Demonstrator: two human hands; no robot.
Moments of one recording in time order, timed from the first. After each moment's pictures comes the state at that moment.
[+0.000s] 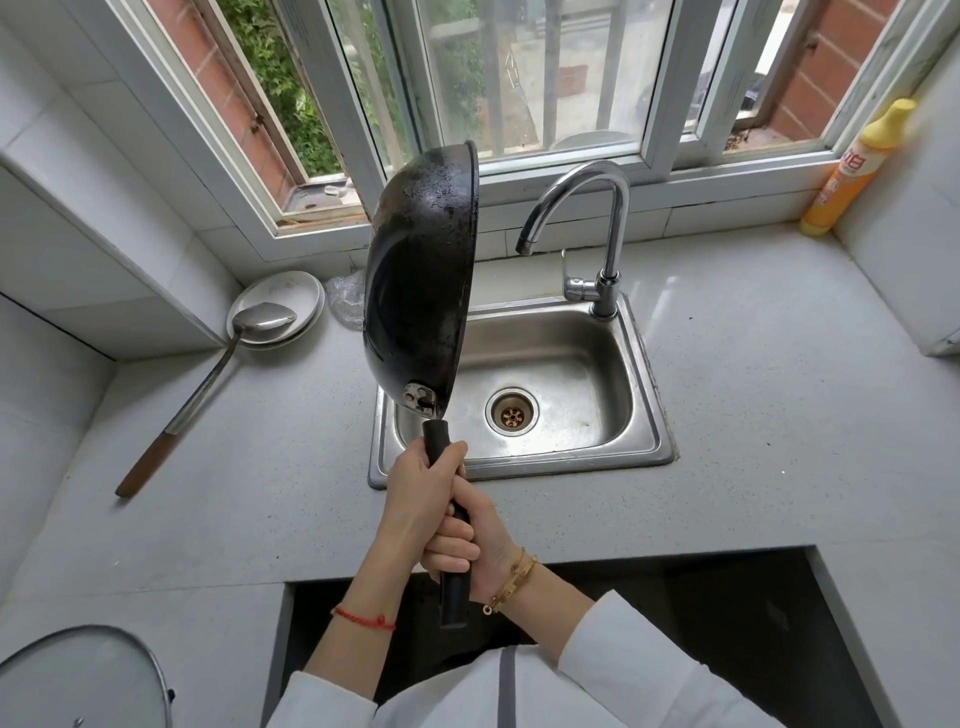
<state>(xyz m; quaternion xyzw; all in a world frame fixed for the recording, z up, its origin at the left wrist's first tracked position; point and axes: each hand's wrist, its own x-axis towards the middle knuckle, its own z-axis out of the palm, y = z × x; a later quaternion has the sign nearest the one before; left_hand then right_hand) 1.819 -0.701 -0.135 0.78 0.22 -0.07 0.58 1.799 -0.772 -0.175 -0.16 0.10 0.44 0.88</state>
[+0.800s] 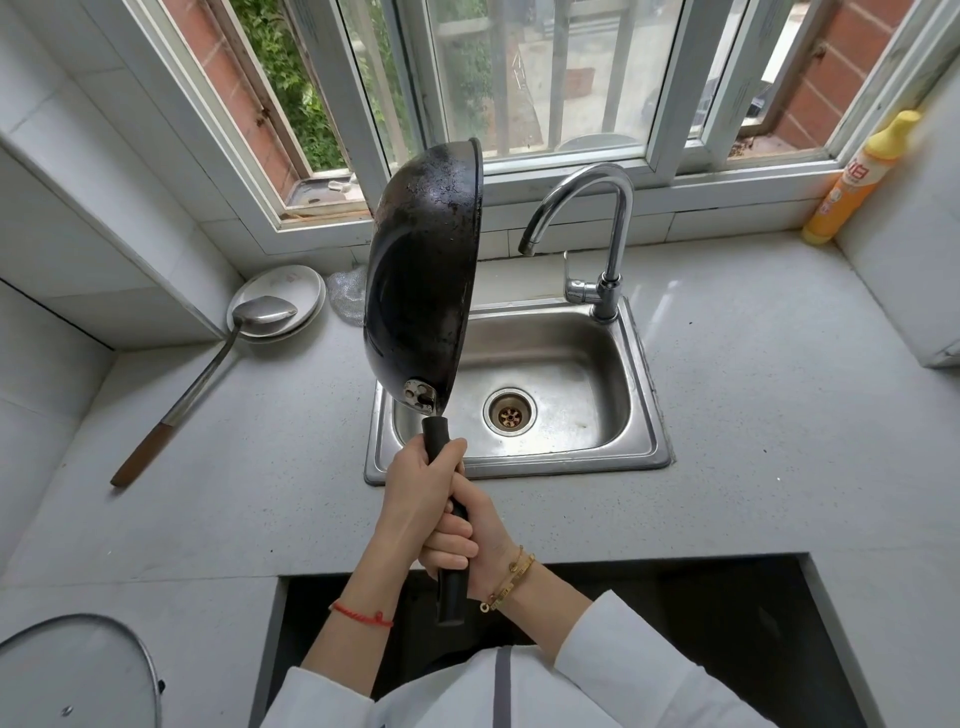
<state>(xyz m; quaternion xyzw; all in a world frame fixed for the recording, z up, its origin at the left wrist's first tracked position) 1.819 -0.703 -0.136 0.78 0.22 -0.07 0.58 1.799 -0.777 -0.171 -0.16 0.11 0.45 0.87</state>
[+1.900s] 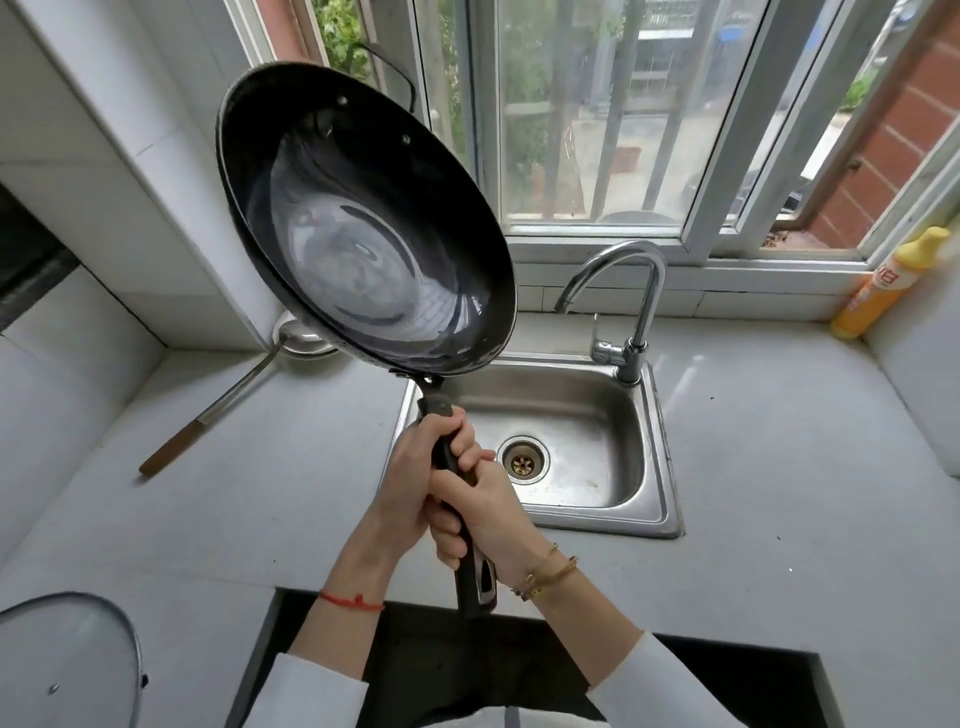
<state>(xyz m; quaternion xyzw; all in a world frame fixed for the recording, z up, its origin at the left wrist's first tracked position) 1.833 -0.698 -0.080 0.50 0.08 -0.07 0.86 1.822 -0.795 -0.081 -0.56 -0.04 0.32 0.77</state>
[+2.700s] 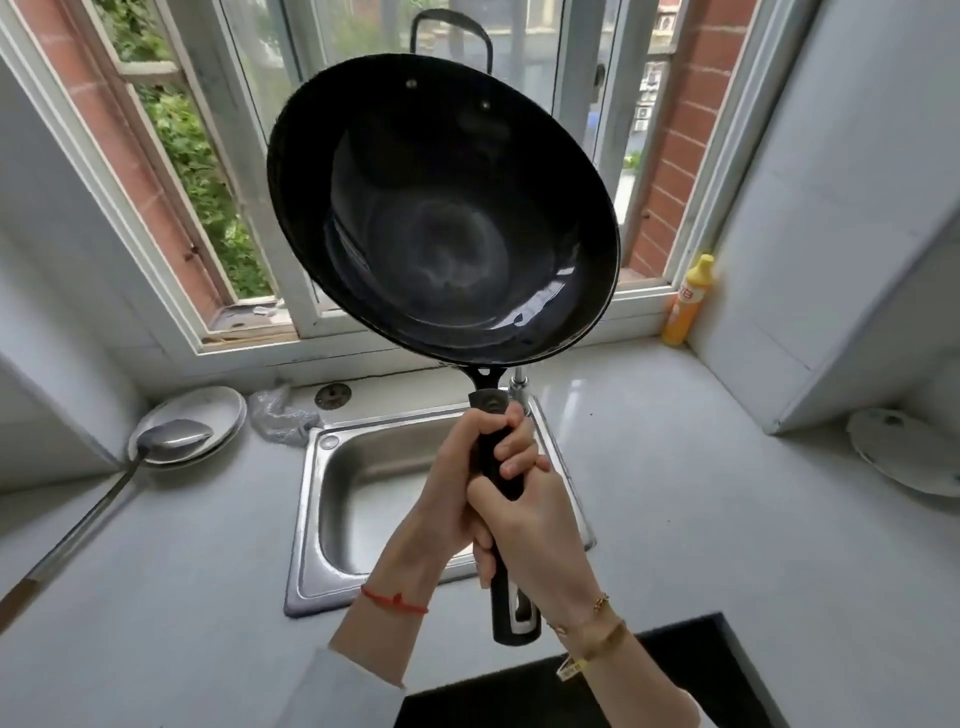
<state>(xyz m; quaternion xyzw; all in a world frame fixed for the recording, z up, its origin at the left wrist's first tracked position) 1.853 -0.796 -0.030 0.30 -0.10 -0.30 0.90 1.793 -0.867 -0.017 -0.70 0.04 -0.02 0.71</state>
